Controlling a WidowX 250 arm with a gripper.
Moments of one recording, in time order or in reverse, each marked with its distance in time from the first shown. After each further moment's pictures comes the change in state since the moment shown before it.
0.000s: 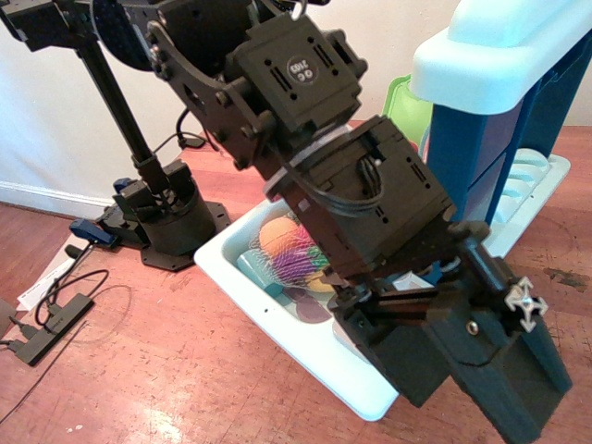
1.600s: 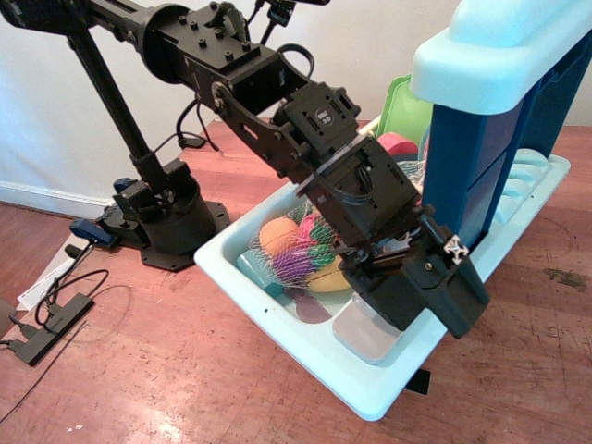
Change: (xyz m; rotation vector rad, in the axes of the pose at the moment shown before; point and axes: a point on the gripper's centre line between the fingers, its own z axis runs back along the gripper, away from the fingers) arm 0.045 0.064 0.000 0.033 -0.070 0.002
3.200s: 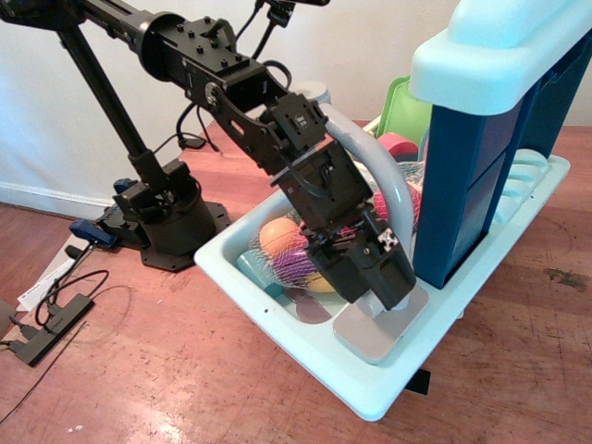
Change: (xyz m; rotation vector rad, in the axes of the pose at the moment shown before) arm 0.005 0.051 0.013 0.083 0.051 -0.008
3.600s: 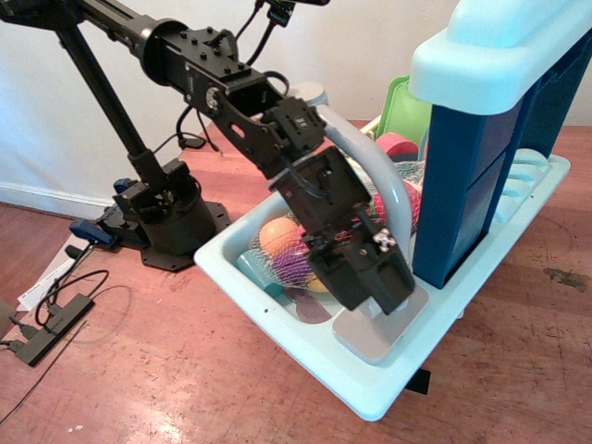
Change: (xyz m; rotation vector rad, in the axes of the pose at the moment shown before) arm -0.003 0.012 0.005 -0.028 0.014 0.001
